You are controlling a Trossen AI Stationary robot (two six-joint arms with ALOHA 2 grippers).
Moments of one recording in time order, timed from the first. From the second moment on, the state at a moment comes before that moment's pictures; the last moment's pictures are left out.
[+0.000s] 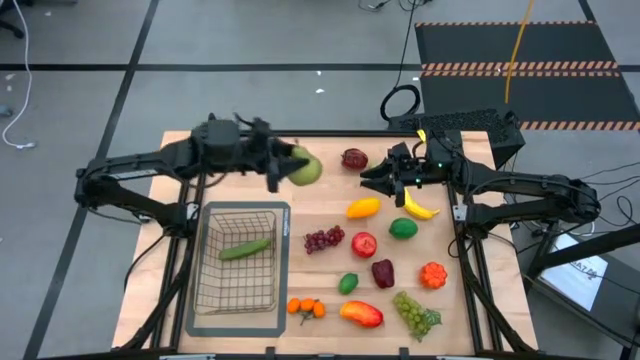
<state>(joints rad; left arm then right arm) 0.13 1.20 1.30 -0.25 -0.02 -0.43 -0.29 1.00 0.71 0.16 -0.34 0.50</state>
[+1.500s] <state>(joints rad) 0.18 0.81 1.31 -0.16 0.21 -1.28 0.02 1.00 0.71 0.21 0.26 0.88</state>
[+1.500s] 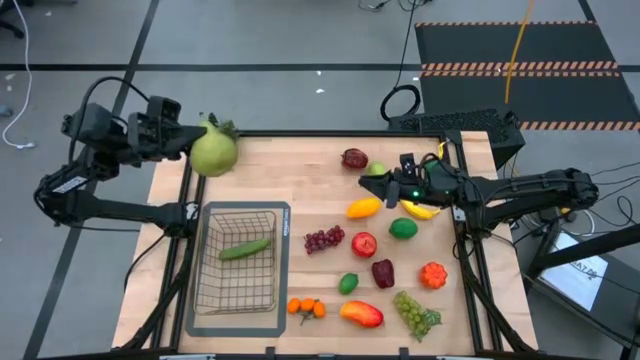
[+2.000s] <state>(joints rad) 0.18 0.81 1.31 -0.21 0.20 -1.32 0.02 1.00 0.71 0.11 0.16 0.72</state>
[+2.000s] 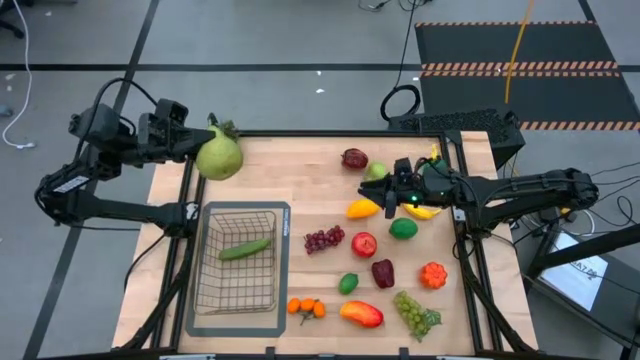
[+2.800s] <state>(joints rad) 0.18 0.81 1.31 -0.22 0.18 -0.71 0.01 1.00 0.71 0.00 -0.29 0.64</state>
